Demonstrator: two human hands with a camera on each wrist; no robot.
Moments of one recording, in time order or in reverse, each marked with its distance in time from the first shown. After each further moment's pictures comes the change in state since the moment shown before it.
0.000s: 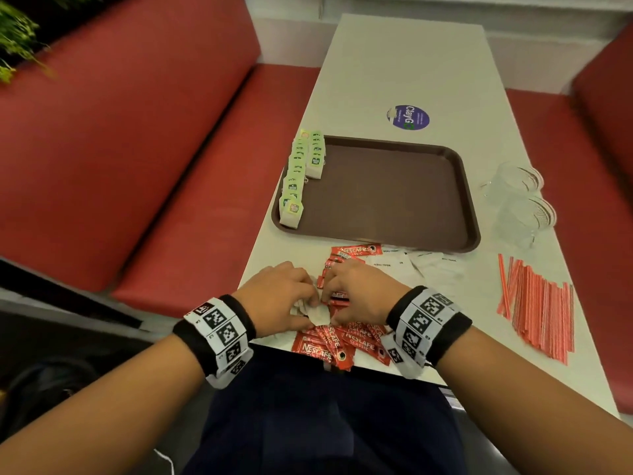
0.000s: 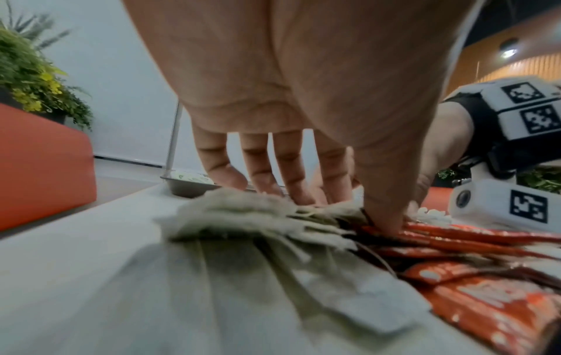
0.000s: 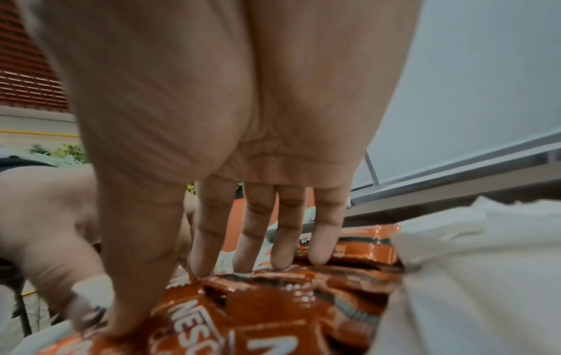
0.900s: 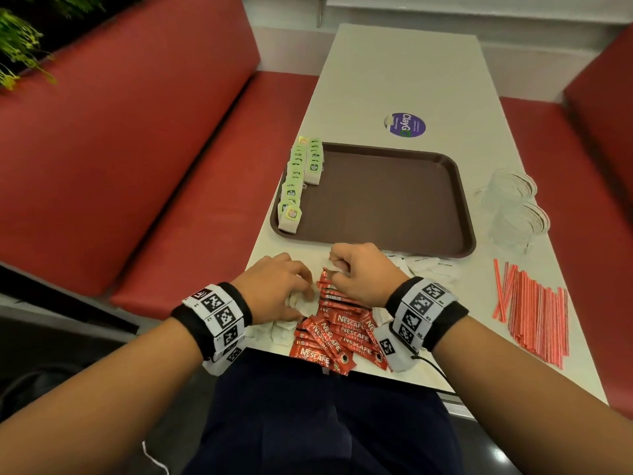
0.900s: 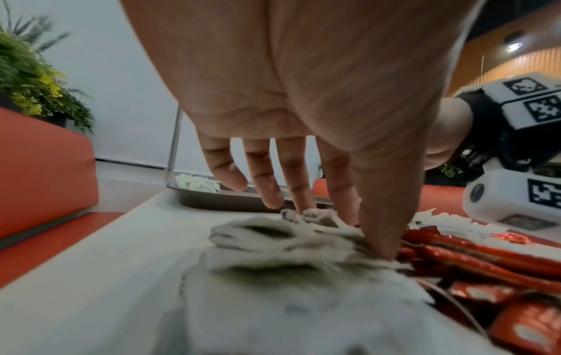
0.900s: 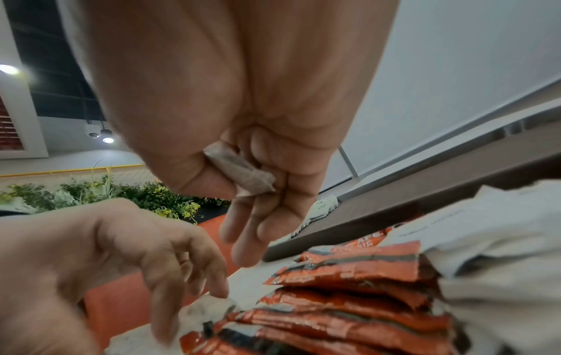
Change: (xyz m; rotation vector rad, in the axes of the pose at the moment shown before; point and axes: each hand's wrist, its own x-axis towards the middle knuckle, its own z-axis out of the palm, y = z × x) left_hand 0.012 -0.014 -0.016 0.107 -0.063 0.027; right_hand 0.008 0.012 -0.010 0.348 0.399 0.072
